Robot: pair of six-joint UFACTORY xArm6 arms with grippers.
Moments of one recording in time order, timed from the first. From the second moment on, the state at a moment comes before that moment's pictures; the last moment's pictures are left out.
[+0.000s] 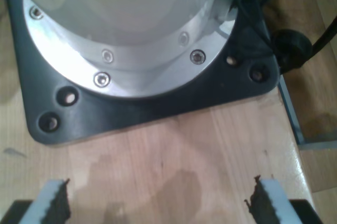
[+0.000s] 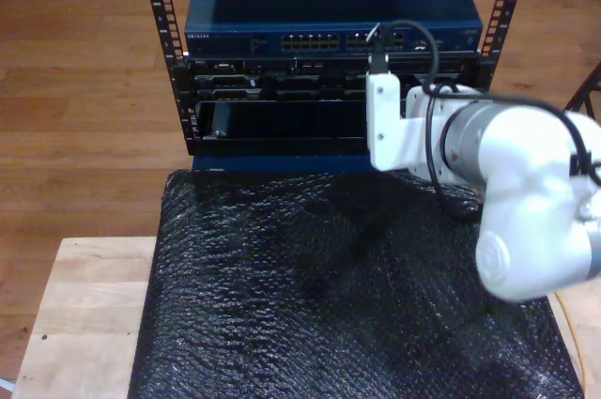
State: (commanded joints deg) left arm 80.6 -27.2 -8.0 2.2 64.2 -177.1; right arm 21.6 -14.6 -28.3 5.1 -16.9 -86.1
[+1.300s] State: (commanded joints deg) left arm 80.5 -27.2 -8.0 2.2 64.2 -177.1; right arm 21.8 -3.4 -33.7 3.8 -28.3 -86.4
